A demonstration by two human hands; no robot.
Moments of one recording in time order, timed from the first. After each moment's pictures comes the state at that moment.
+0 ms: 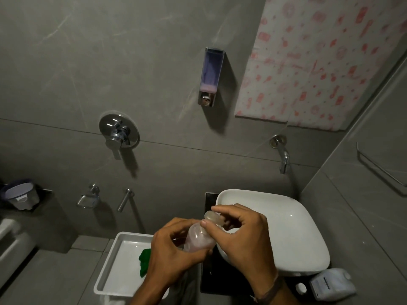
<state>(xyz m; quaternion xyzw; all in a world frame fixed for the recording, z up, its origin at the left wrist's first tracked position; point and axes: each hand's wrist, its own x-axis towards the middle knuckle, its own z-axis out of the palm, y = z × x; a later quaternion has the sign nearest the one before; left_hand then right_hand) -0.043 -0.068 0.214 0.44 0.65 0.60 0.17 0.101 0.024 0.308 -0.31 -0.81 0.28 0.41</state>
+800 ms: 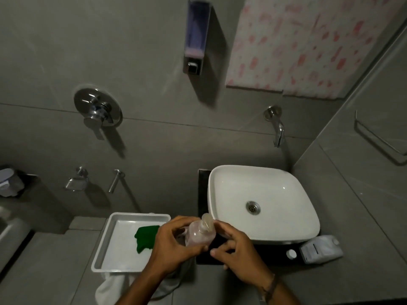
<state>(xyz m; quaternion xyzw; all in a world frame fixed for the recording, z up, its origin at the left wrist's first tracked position) -0.035 -0.056 0.145 0.45 0.62 0.57 0.29 0.161 0.040 0.183 -0.37 -0.70 0.59 0.14</state>
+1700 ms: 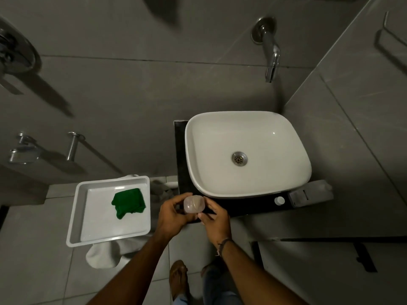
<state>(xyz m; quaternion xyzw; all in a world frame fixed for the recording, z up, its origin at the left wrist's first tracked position) 0.000 0.012 -0.022 0.32 0.68 0.48 0.45 0.155 0.059 -0.006 -0.59 -0.52 0.57 0.24</state>
